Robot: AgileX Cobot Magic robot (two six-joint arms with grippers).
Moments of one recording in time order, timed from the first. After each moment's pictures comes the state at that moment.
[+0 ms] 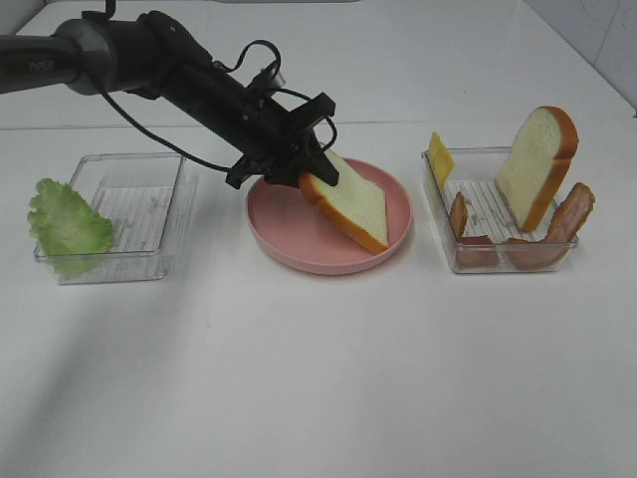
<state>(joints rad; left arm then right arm) -0.35 2.52 -2.07 -0.86 0.99 0.17 -0.02 0.00 -0.46 0.09 1.11 -0.12</state>
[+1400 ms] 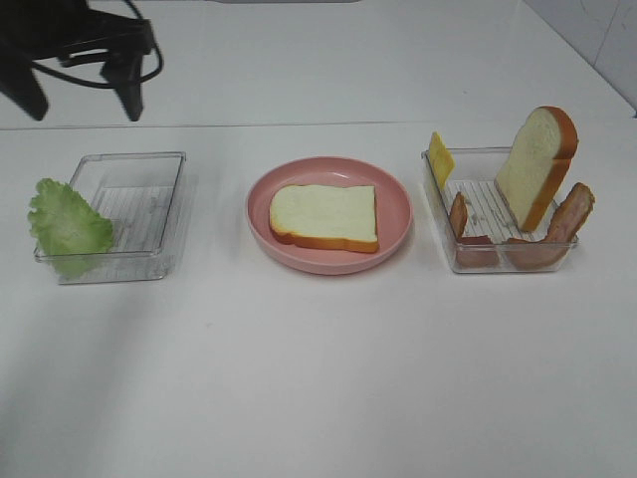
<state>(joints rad) -0.24 1.95 -1.77 0.04 1.22 -0.23 -0.02 0.00 -0.46 0.09 1.11 -0.12</state>
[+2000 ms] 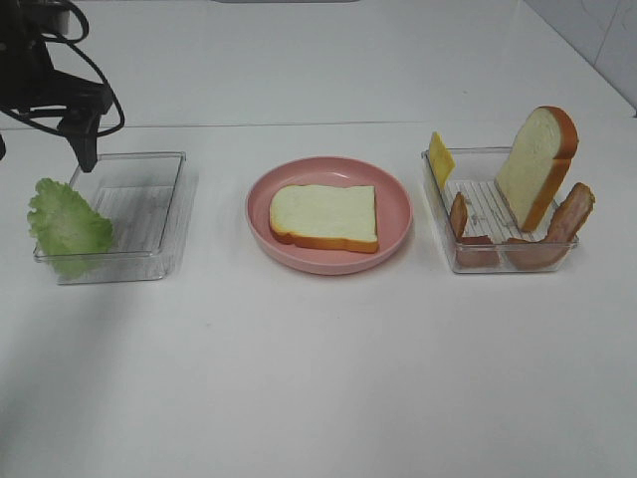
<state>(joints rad) -0.15 2.03 -1.72 0.10 1.23 -0.14 -0.02 0.00 -0.46 0.09 1.11 -0.12</state>
